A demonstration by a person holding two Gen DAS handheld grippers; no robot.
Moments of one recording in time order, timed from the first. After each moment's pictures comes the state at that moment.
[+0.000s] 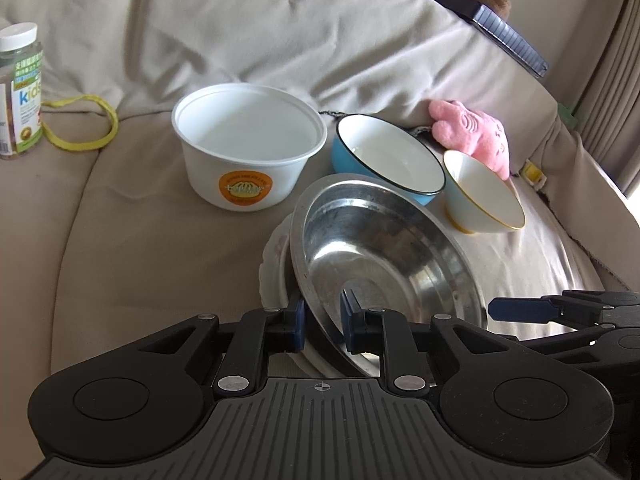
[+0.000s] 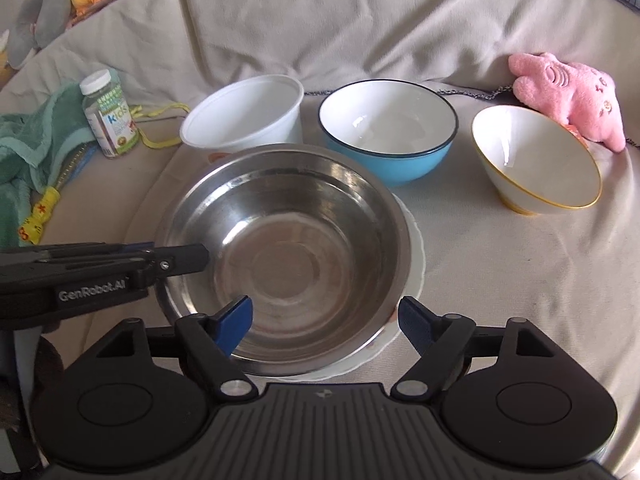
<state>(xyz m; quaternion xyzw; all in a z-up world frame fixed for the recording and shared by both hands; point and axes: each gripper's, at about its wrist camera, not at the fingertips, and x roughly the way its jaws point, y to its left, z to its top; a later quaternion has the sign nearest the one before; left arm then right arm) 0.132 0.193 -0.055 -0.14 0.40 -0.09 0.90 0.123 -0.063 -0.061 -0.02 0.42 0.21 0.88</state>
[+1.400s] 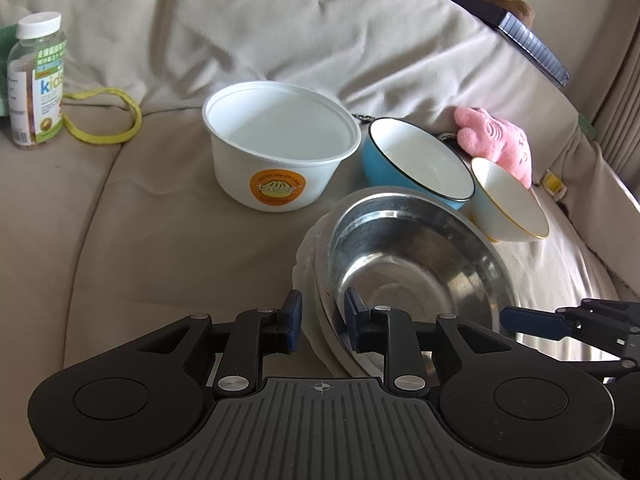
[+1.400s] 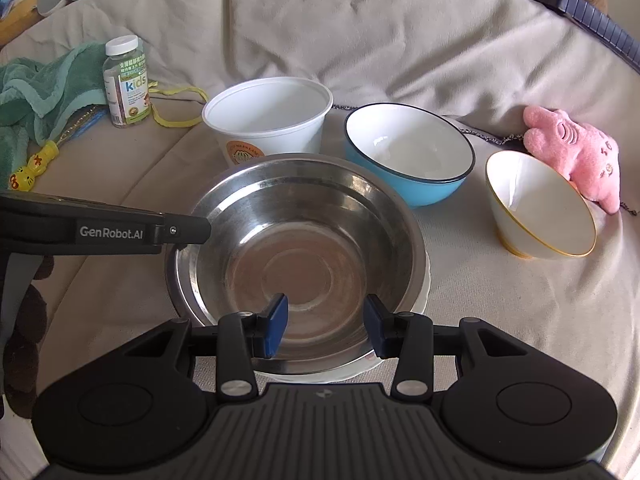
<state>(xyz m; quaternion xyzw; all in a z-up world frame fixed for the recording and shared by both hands) 0.135 0.204 -0.066 -0.14 0.40 -0.05 0.90 0.104 -0.043 -0.066 -0.11 0.37 0.21 0.90</state>
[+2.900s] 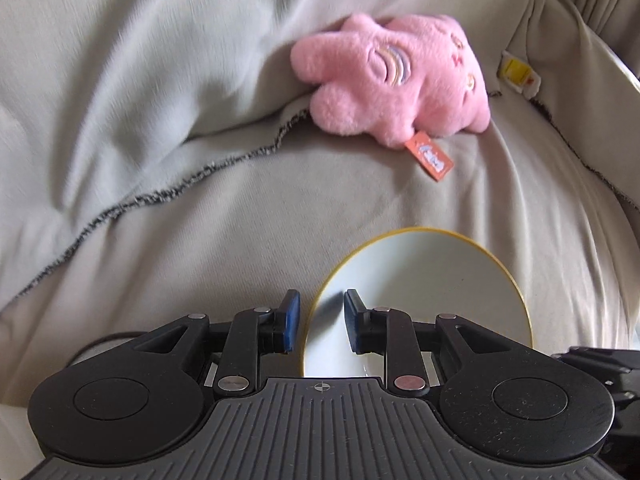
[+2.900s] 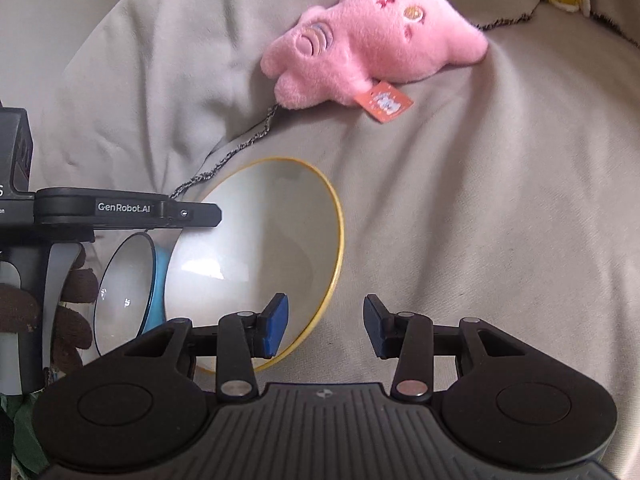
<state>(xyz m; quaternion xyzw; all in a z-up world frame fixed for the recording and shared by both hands) 0.448 -0.036 -0.060 0.04 0.54 -0.20 0.82 0.296 -0.297 -0.107 0.24 0.45 0.12 0.85</state>
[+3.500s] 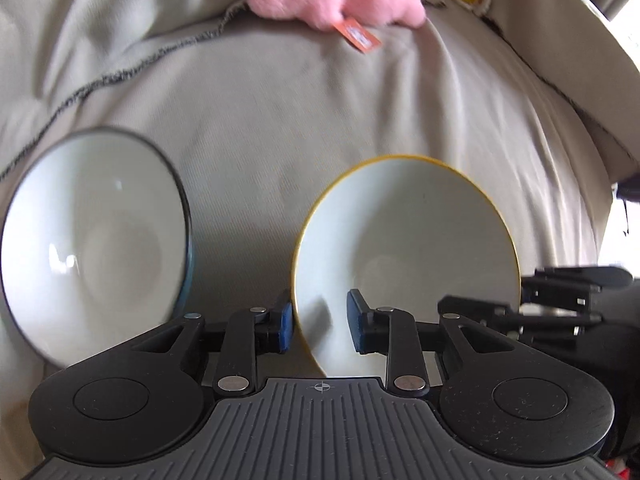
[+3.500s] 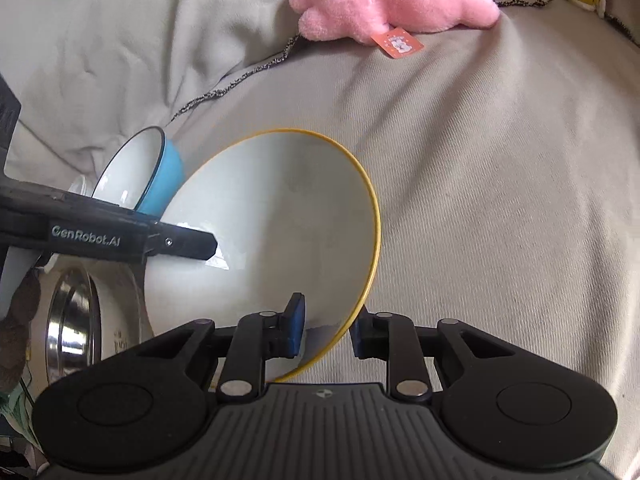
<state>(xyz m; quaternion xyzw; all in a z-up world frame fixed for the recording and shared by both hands) 0.337 -0.045 -0.054 0.06 0.60 -0.23 0.76 0.238 -0.295 -0.113 0.16 0.50 0.14 0.84</state>
